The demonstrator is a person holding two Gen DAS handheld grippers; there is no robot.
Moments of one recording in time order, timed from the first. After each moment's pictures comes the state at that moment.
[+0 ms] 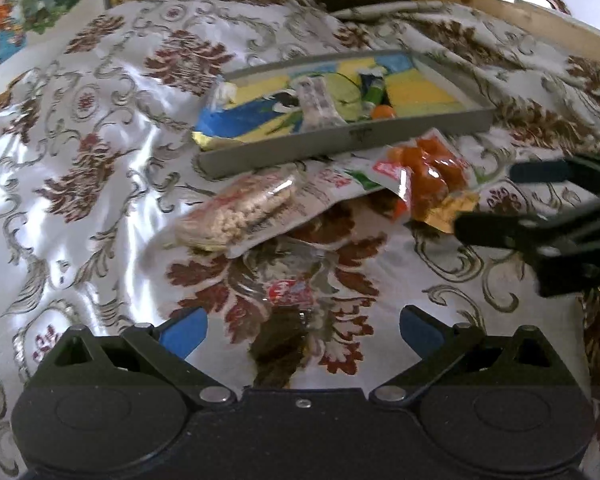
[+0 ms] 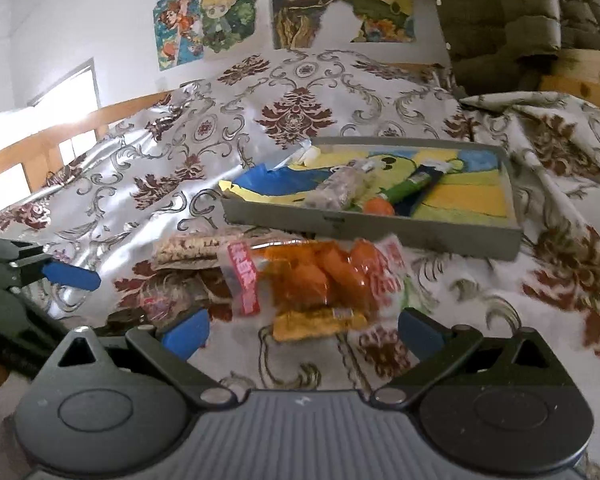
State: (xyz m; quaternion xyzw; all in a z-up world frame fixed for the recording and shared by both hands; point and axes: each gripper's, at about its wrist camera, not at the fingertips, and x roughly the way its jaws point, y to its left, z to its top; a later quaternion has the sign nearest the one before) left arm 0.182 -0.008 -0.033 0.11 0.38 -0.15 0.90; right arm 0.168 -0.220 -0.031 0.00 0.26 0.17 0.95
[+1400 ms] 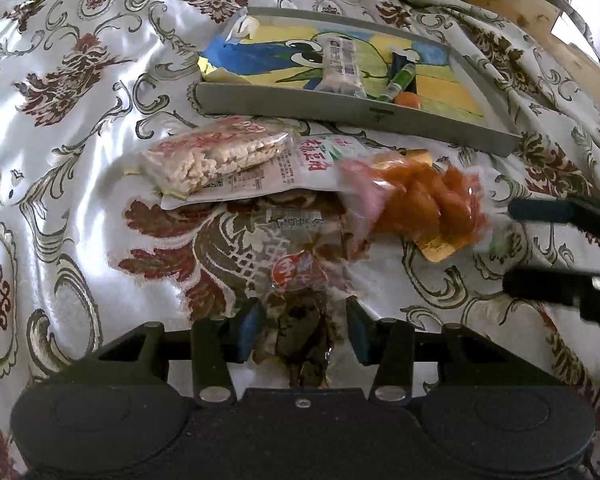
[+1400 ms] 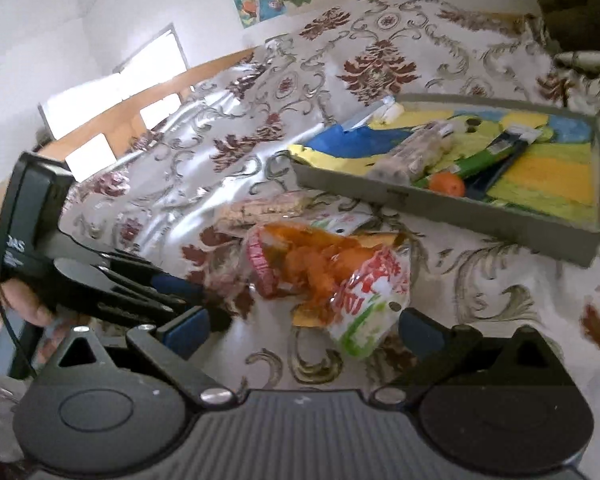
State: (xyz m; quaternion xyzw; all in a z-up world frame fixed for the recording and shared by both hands) left arm 0.212 -0.004 -0.047 -0.03 0.47 -0.14 0.87; right arm 0.203 -0.253 -0.018 0.00 0.34 0.33 0.88
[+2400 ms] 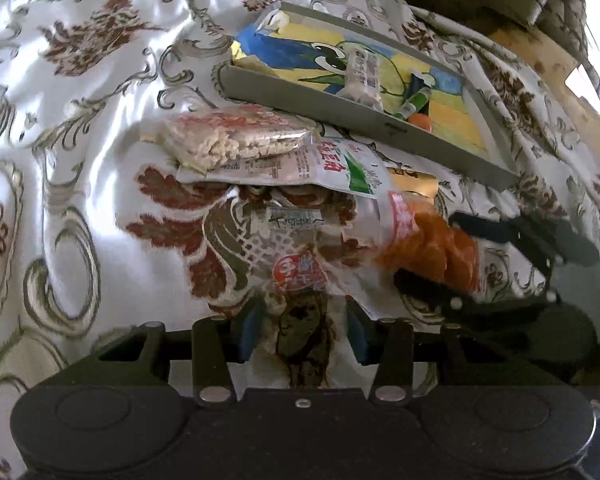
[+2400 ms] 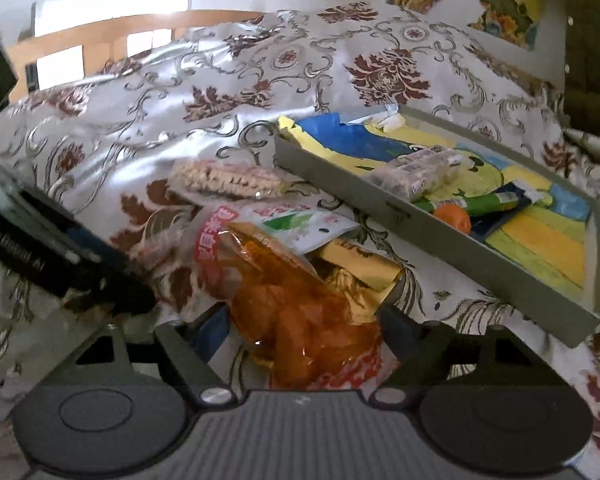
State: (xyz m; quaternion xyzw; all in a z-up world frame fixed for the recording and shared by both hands) left arm 0.205 0.015 -0.049 -0.13 0.47 -0.13 0.86; right arm 0.215 -0.192 -0.047 -0.17 0.30 0.27 0.90
